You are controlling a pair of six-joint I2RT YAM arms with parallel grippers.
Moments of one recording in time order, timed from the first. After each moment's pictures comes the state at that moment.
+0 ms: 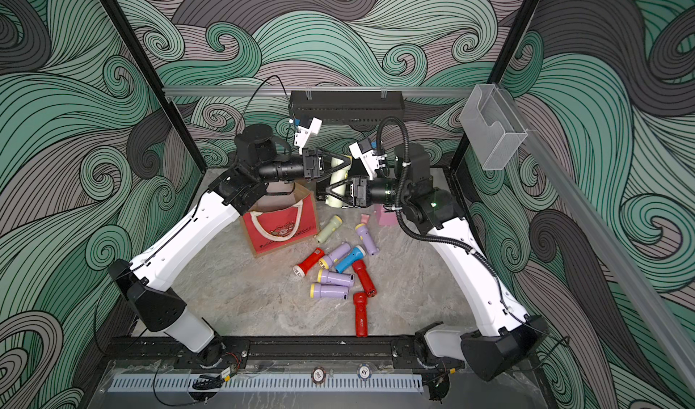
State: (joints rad) left arm -0.63 1.62 1.80 -0.22 0.77 -0.85; right arm 0.42 1.32 1.54 -0.57 -0.89 0.45
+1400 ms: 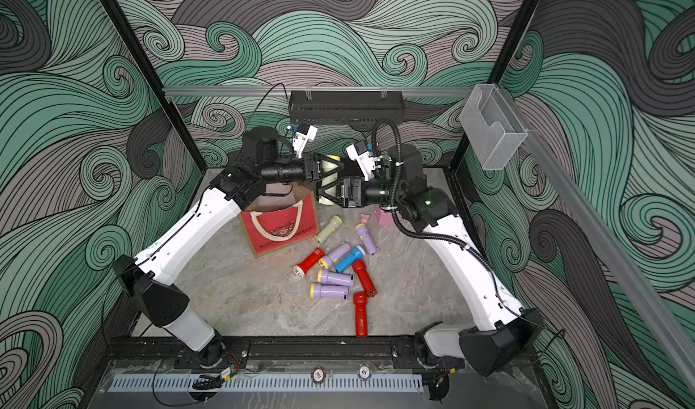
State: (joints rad) left arm -0.56 1.64 1.80 -0.43 0.65 -0.74; right arm 0.44 1.34 1.54 -0.60 -0.81 0.43
